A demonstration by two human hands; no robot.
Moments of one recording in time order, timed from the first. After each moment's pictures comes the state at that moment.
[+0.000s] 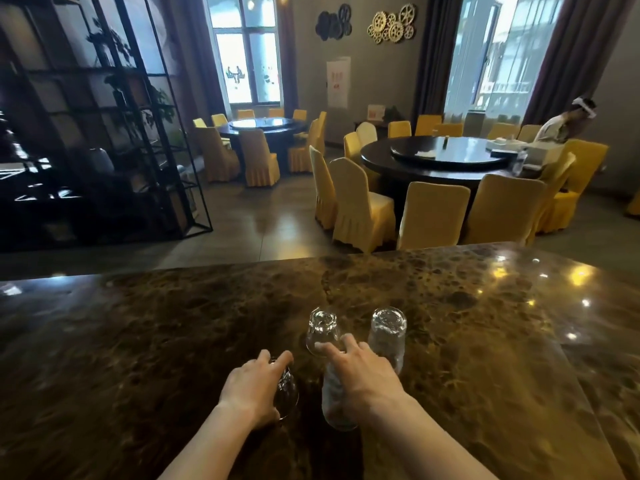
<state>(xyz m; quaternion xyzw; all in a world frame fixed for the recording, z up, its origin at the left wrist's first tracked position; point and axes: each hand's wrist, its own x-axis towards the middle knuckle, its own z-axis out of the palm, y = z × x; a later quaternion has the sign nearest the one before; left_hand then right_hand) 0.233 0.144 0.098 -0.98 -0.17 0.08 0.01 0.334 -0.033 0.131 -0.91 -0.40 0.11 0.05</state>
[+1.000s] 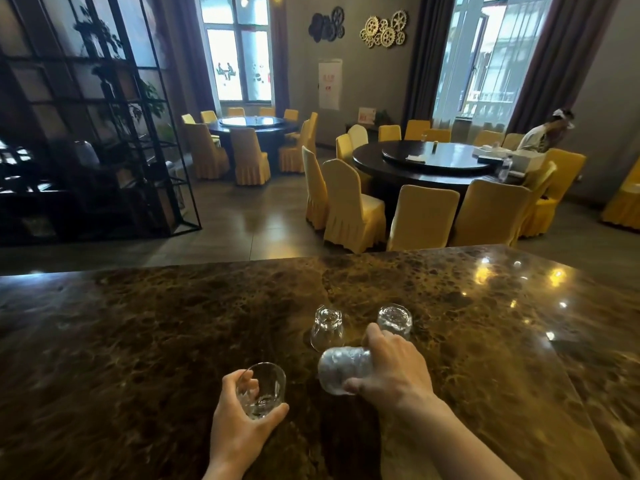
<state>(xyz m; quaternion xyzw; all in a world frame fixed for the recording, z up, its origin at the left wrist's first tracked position) 0.173 0.144 0.036 -0.76 -0.32 -0.24 -0.51 0.327 -0.051 0.146 -0.94 -0.30 -0.01 0.18</state>
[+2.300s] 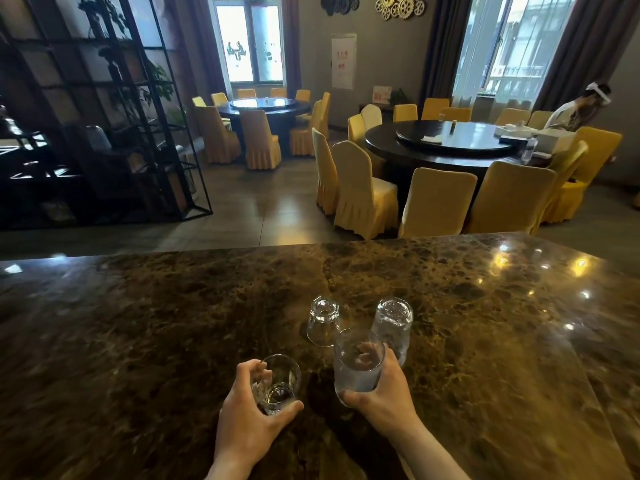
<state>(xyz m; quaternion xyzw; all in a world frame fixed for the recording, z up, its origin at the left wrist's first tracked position) 0.194 0.126 0.030 -0.83 -0.31 -0.21 -0.43 0.345 -0.061 0.043 -0.81 -0.21 0.12 0.54</state>
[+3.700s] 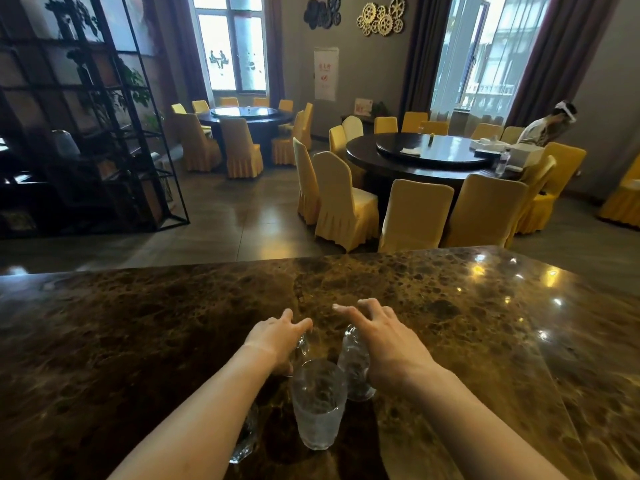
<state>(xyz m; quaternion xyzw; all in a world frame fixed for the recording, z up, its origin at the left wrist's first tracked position) 0.387 0.144 0.098 -0.99 -0.09 0.12 0.03 0.432 -0.072 0.161 -0.92 -0.38 0.05 0.09</state>
